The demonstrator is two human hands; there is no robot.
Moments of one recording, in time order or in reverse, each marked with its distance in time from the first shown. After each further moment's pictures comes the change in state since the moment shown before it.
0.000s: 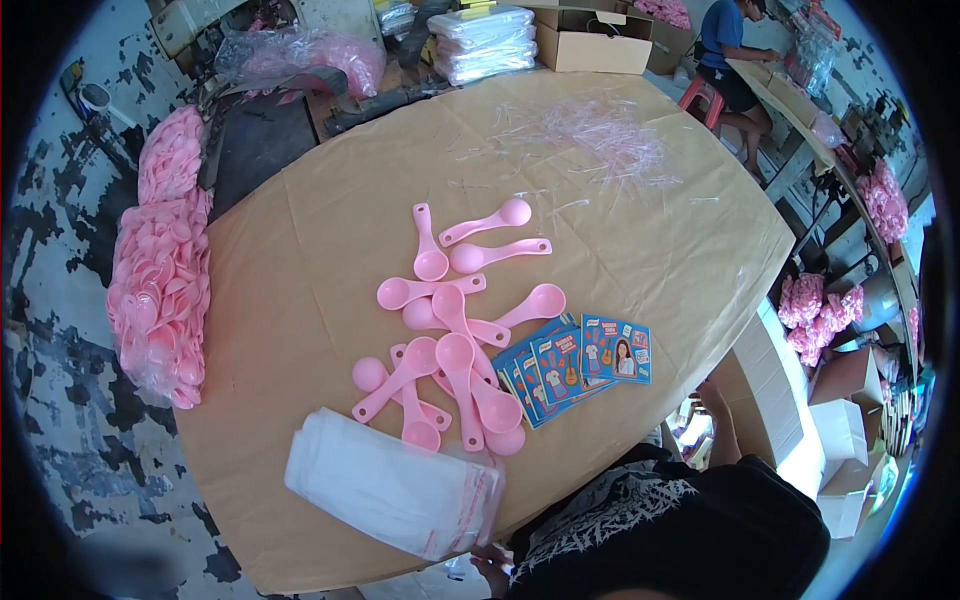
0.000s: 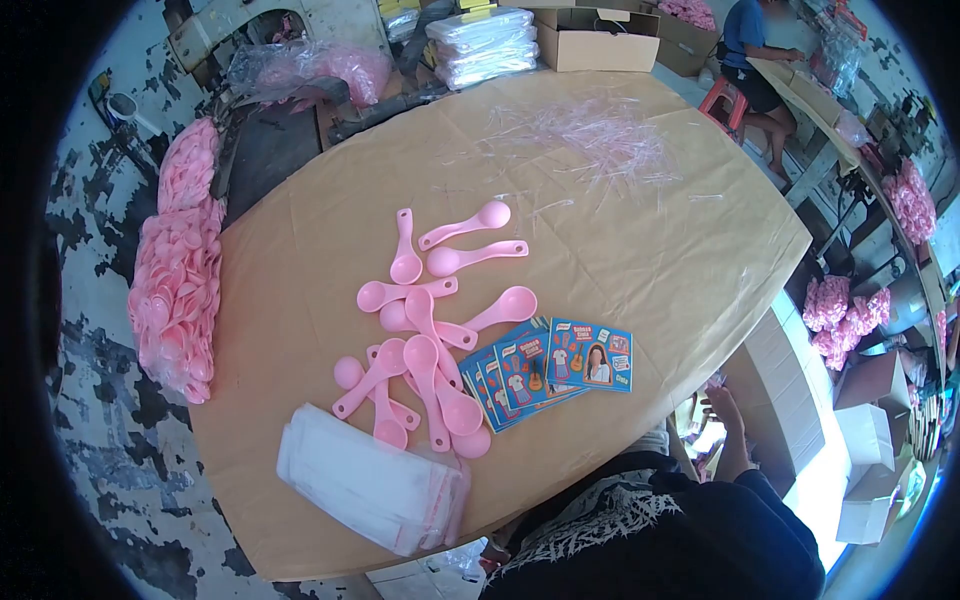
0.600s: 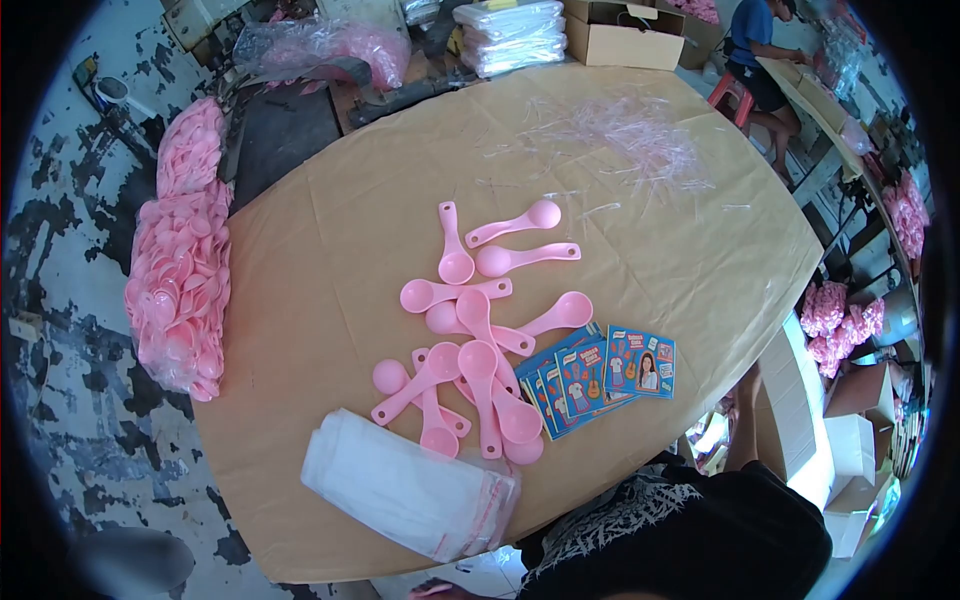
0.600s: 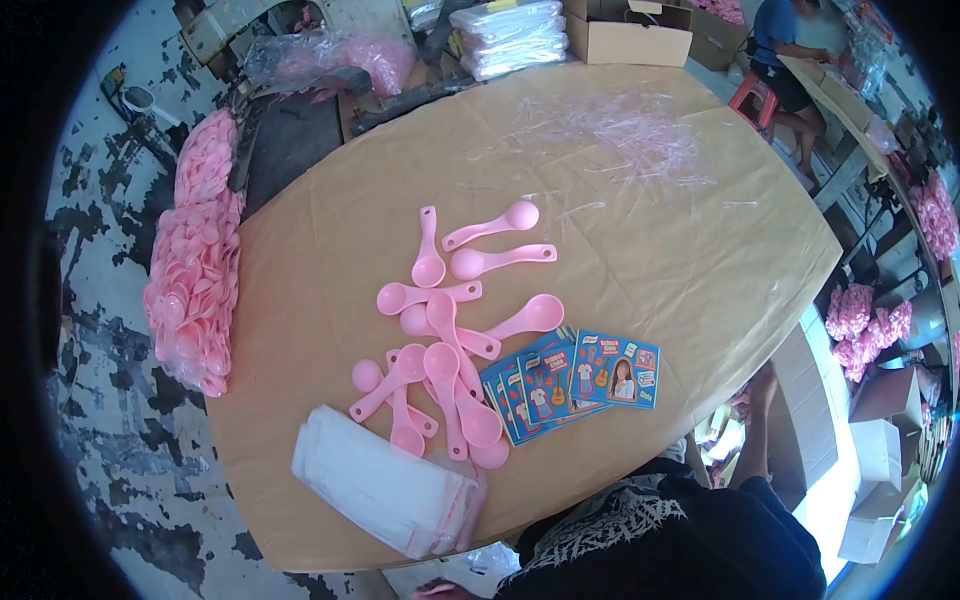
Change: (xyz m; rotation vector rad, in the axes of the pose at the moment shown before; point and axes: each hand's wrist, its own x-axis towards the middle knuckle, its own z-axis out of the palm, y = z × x) left_hand -0.056 0.012 -0.022 0.092 0.187 -0.039; right_hand 0.095 -0.062 -0.006 -0.026 0.202 -0.361
